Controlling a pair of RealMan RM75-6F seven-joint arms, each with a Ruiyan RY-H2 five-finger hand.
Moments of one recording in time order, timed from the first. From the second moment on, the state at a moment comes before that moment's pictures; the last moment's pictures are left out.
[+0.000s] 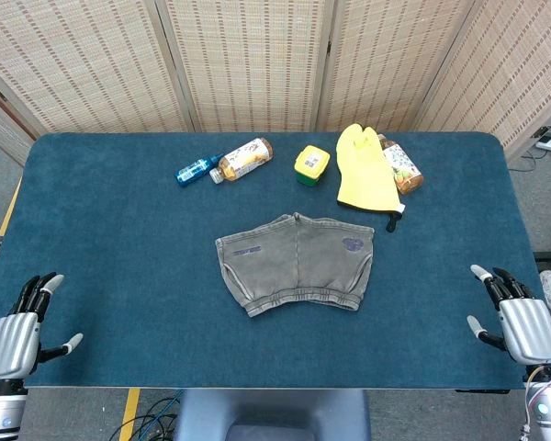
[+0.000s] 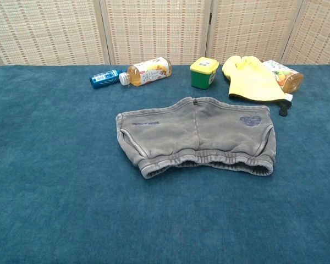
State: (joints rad) left arm -0.08 -1.20 -0.06 -1.74 1.46 1.50 0.07; right arm 0.09 -1.14 0.04 -1.56 -1.54 1.46 0.02
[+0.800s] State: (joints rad) left arm -0.06 -1.19 -0.05 -1.75 1.45 1.52 0.07; right arm 0.32 -1.22 0.10 -1.42 -1.58 1.23 -0.01
